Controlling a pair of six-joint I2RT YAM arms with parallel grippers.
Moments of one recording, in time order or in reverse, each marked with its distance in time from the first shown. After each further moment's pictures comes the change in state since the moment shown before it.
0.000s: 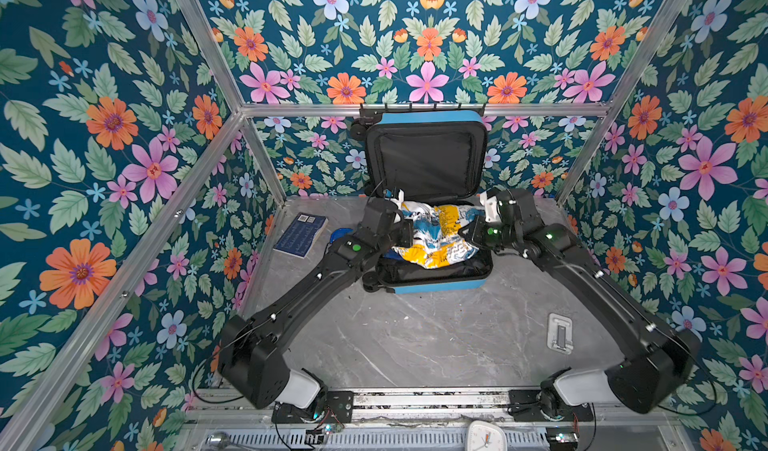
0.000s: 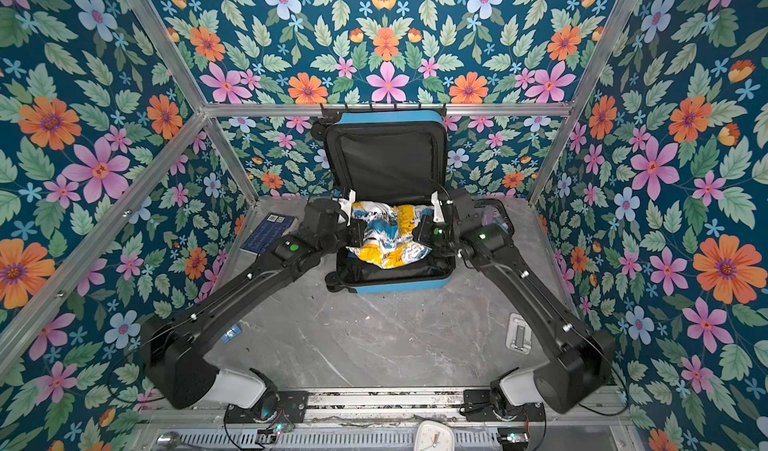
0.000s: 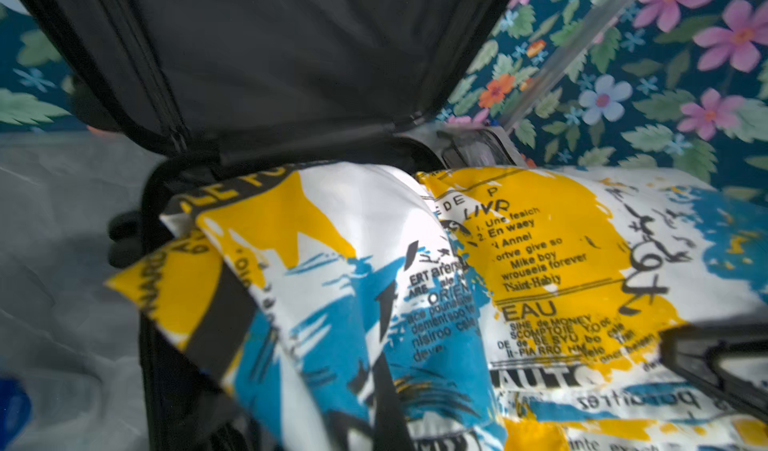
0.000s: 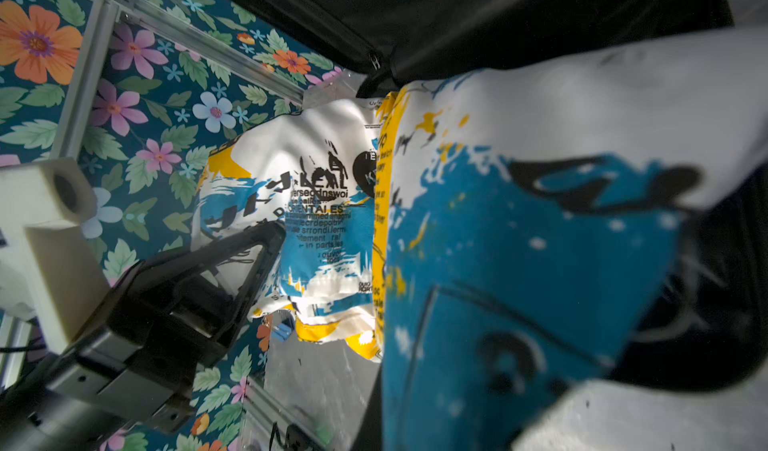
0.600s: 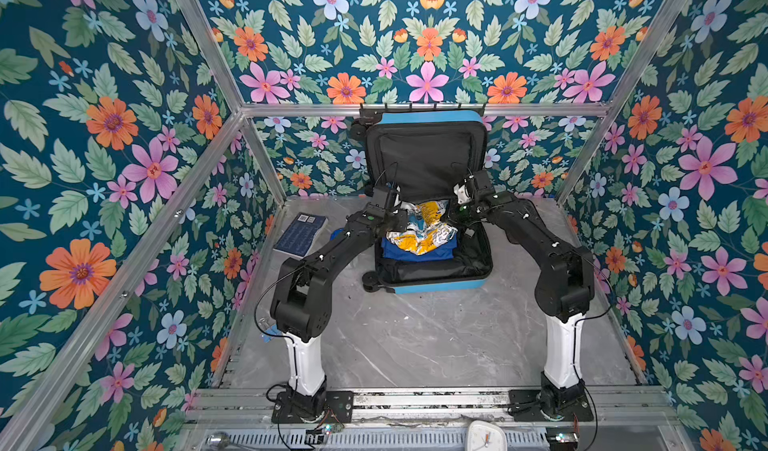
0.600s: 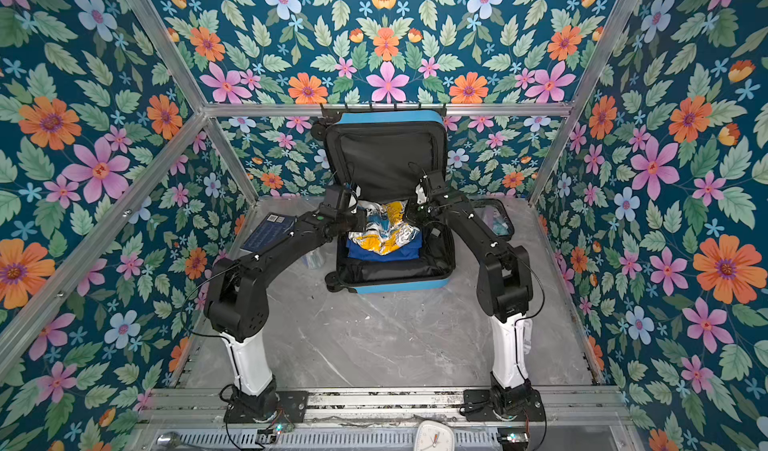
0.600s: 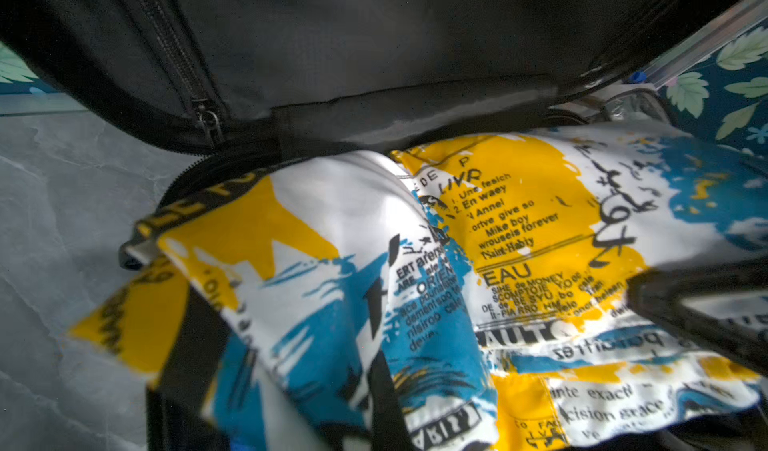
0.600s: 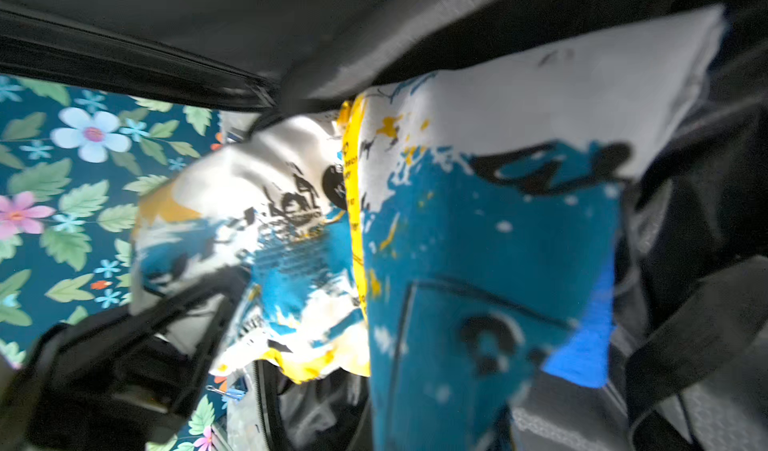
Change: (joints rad) left arm 0.156 0.399 0.193 -0.004 0.071 0.076; right arm -0.086 0.597 0.414 -0.057 -0.106 -0.076
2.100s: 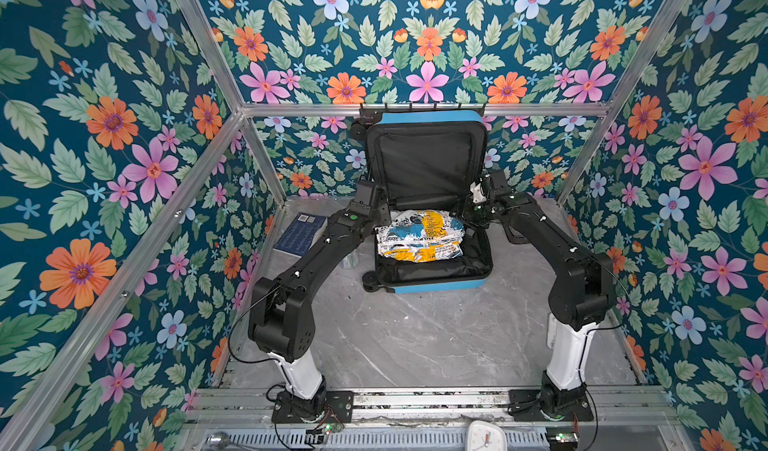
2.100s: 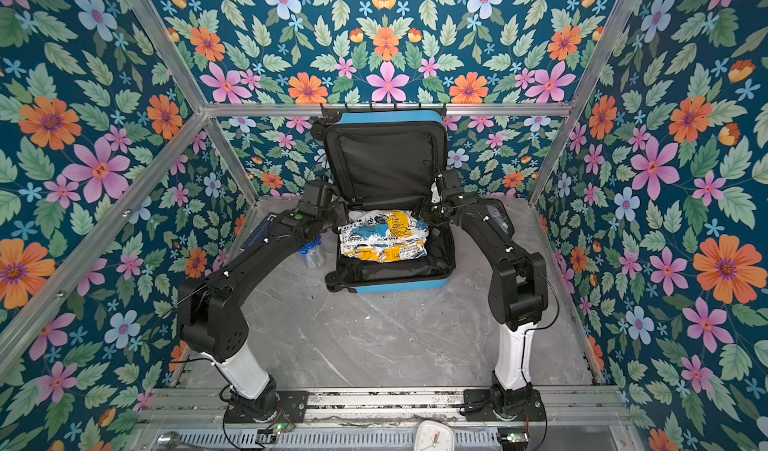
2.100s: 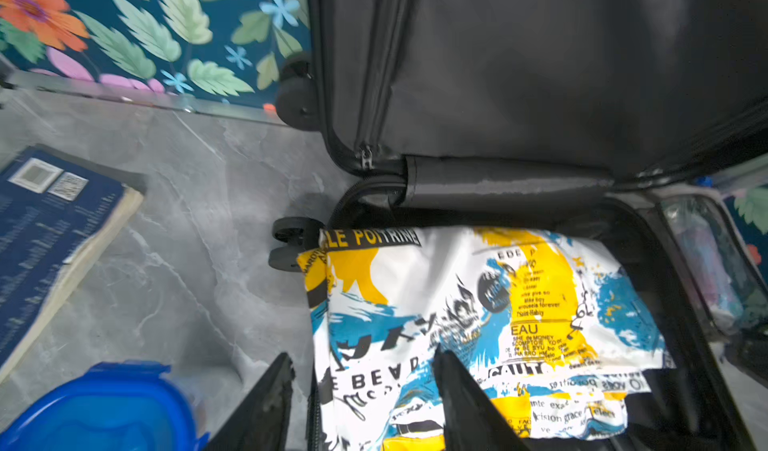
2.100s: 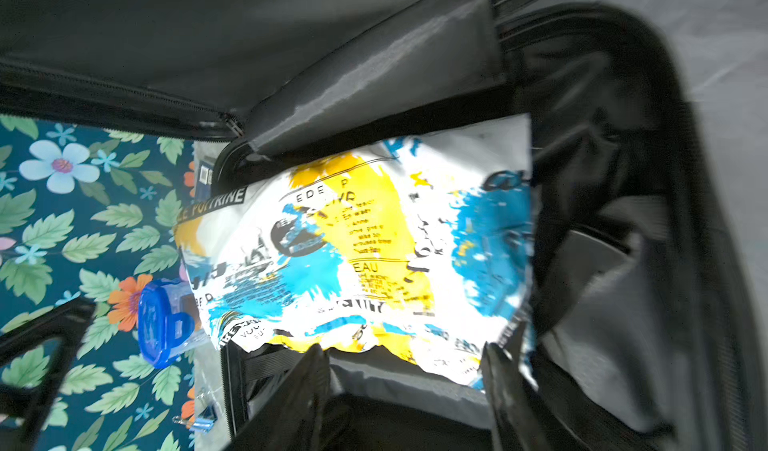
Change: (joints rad) left arm 0.032 -0.178 -0.052 -0.111 -0.172 -0.114; right arm -0.047 -0.109 -0.093 0.011 0.065 -0.031
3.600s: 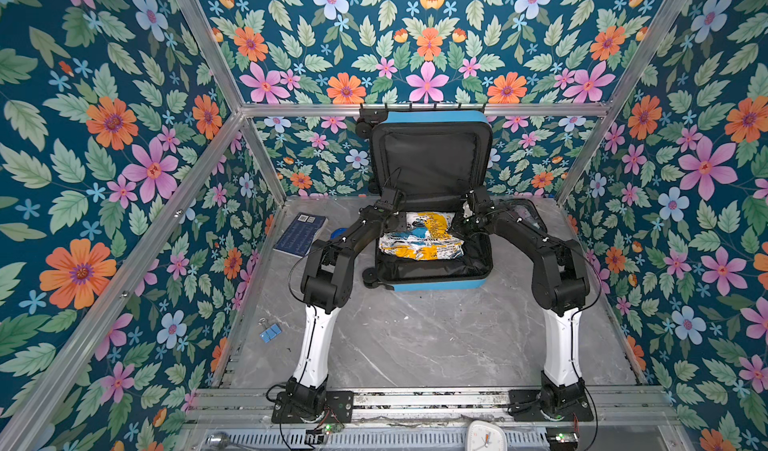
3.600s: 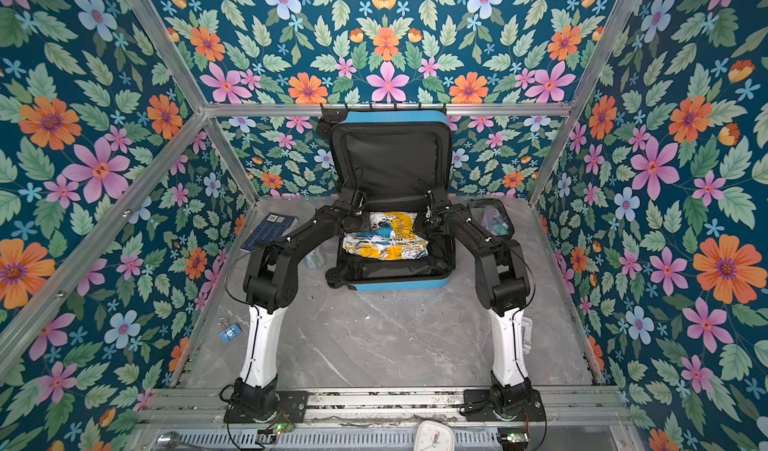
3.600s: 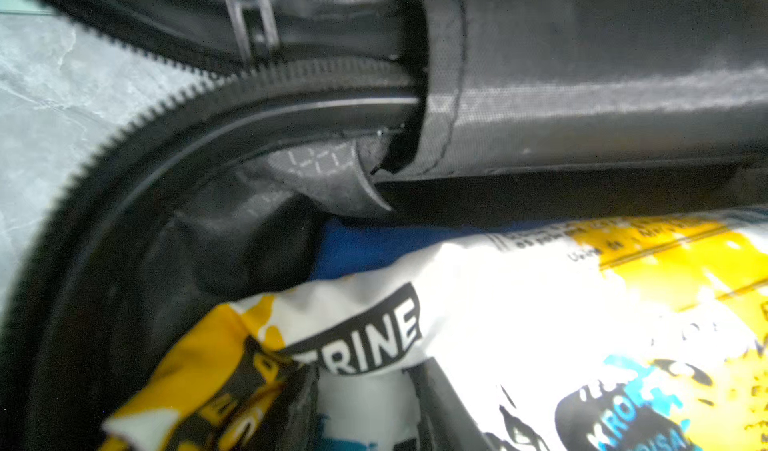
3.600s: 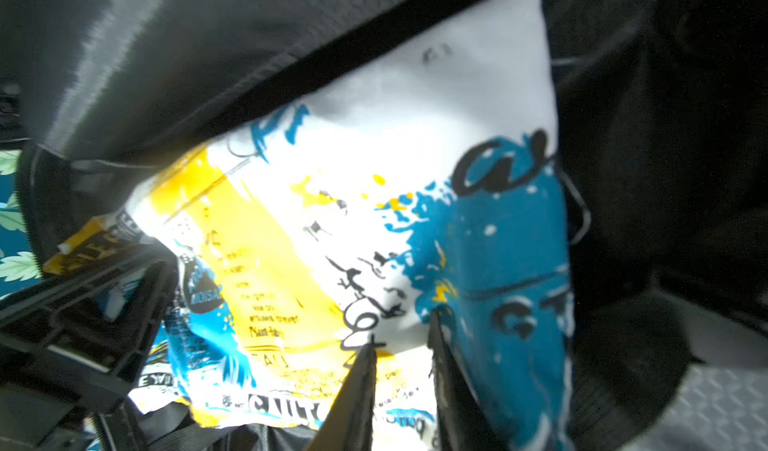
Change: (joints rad) left arm -0.001 0.512 0.349 -0.029 0.098 0.058; right arm 0.003 0.163 -0.049 0.092 0.041 0.097
